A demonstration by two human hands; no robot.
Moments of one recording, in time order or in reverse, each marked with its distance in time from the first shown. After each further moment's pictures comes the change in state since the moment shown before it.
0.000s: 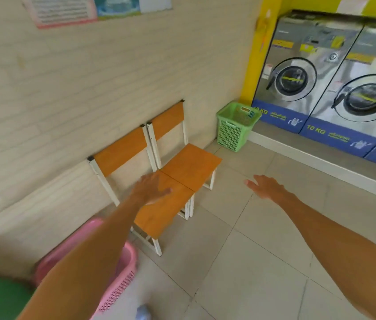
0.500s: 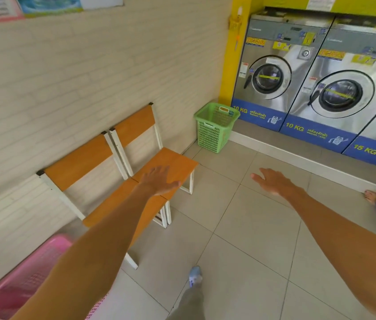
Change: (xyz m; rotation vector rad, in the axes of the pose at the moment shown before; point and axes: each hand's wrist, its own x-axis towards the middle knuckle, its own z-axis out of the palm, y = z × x) left_hand 0.128 0.172 0.021 0.065 -0.073 0.107; right_hand 0.083 0.175 -0.048 0.072 0.047 0.039
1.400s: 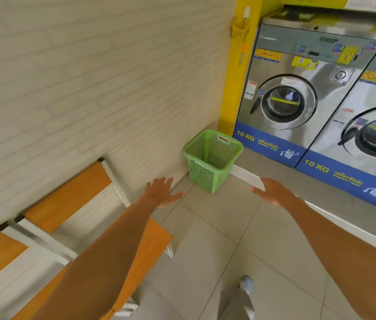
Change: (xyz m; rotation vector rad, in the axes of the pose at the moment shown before) left_hand 0.580 0.126 -0.126 0.052 -0.060 -0.092; right_hand 0.625 0.096 -0.166 0.053 -0.069 -0.070
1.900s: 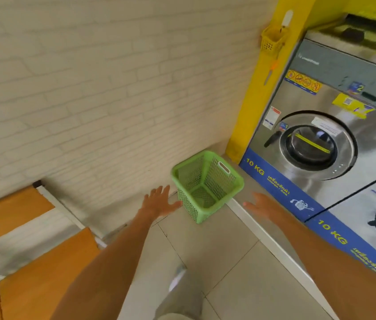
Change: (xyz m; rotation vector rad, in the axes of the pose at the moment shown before) left_hand 0.312 0.131 -0.056 -0.265 -0.013 -0.268; right_hand 0.345 0.039 -0.153 -0.124 -0.185 -0.145
